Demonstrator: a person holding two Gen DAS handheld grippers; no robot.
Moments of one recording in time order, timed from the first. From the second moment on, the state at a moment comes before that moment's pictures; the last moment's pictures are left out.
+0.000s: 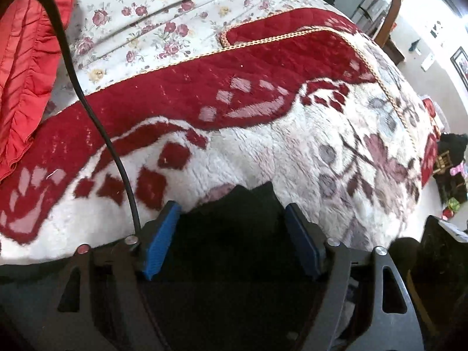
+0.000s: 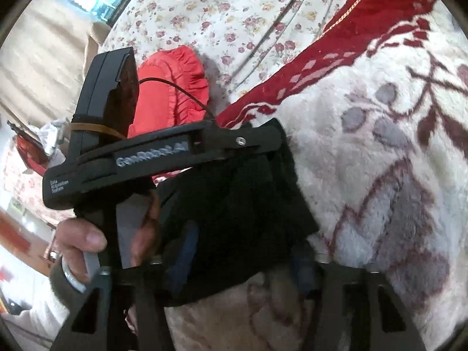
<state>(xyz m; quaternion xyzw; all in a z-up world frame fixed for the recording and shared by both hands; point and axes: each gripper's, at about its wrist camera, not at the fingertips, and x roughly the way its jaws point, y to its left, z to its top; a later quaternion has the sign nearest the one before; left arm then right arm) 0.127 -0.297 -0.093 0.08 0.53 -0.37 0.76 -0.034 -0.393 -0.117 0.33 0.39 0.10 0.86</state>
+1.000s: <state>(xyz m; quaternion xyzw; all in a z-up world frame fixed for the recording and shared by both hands) 0.081 -0.003 -0.055 -0.12 0.51 -0.20 0.83 0.023 -0.224 -0.054 0.13 0.44 0.32 0.83</state>
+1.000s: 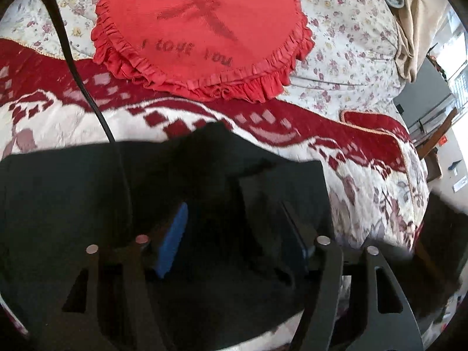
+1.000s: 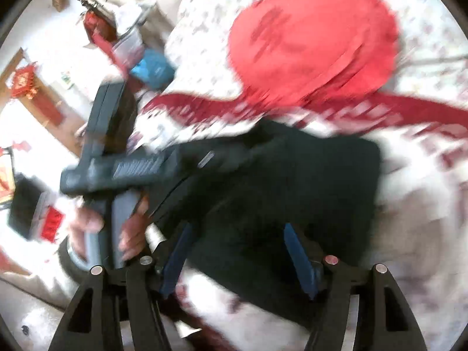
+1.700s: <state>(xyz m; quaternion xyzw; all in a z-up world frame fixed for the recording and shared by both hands) 0.051 -0.039 -0.067 -0.10 0.51 -0.18 0.83 0.061 -0.238 -0.058 0.09 0.44 0.22 0.86</state>
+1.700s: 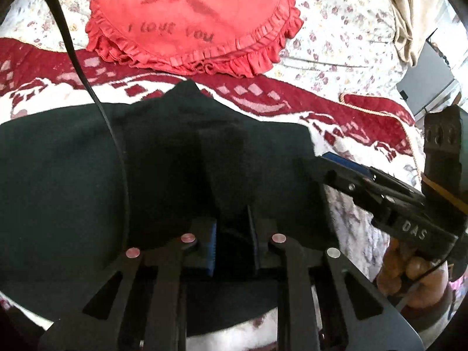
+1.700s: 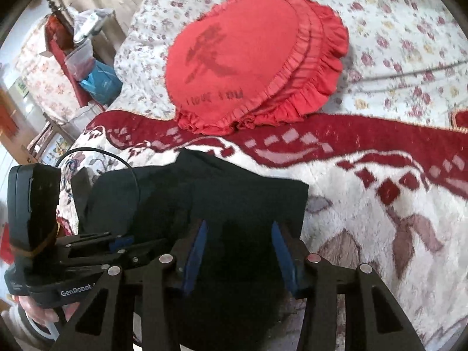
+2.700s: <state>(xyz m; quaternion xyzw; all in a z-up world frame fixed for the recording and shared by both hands) 0.022 0.015 -0.058 -0.10 0.50 -0.08 0.85 0.051 -0.169 -0.074 0.01 0.47 0.24 0.85</state>
